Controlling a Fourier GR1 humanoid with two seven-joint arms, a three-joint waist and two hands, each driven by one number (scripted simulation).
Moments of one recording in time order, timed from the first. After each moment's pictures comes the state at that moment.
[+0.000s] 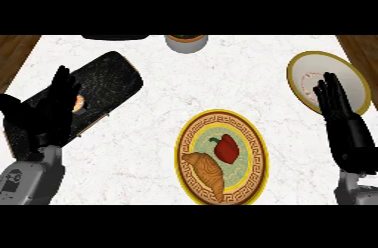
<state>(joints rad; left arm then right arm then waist) -0.23 0.35 -0.07 -1.47 0.32 0.38 0.16 -0.08 -0.28 0.02 -1.68 -0.12 -0.13 -0.01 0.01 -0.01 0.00</state>
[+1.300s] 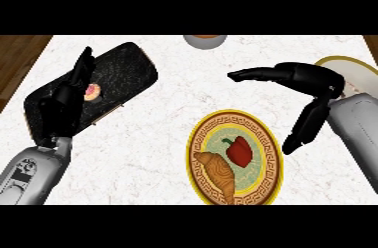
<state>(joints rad) -0.34 0.43 -0.24 -1.51 0.09 0.33 0.12 -0.69 -0.51 0.29 -1.24 -0.16 0.81 -0.37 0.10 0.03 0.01</state>
